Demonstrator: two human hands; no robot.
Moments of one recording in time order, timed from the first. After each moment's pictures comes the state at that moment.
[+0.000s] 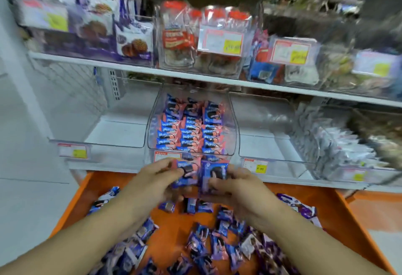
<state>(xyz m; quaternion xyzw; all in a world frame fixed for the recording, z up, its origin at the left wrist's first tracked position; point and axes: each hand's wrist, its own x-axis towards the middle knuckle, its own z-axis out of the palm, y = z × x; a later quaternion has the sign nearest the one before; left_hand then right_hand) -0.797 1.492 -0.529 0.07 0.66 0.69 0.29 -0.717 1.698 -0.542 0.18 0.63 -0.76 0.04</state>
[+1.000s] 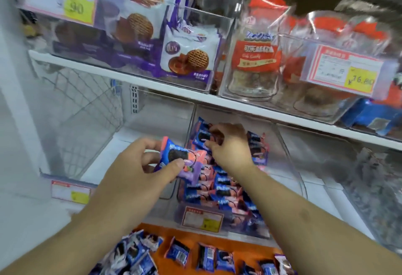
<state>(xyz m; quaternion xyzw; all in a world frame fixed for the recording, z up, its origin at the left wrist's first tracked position) -0.939 1.454 -0.517 0.08 0.80 0.60 0.06 -1.010 1.713 -0.570 0.04 0.95 -0.18 -0.25</state>
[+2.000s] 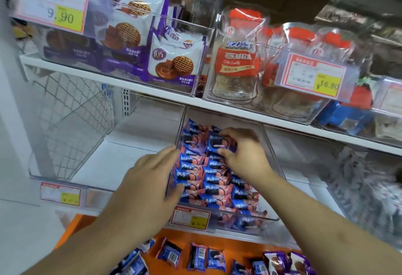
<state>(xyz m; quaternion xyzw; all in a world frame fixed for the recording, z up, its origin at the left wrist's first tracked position) -0.923 1.472 -0.520 0.27 0.92 0.30 -0.03 -0.957 1.746 -0.535 0.06 0.97 -0.15 -0.20</state>
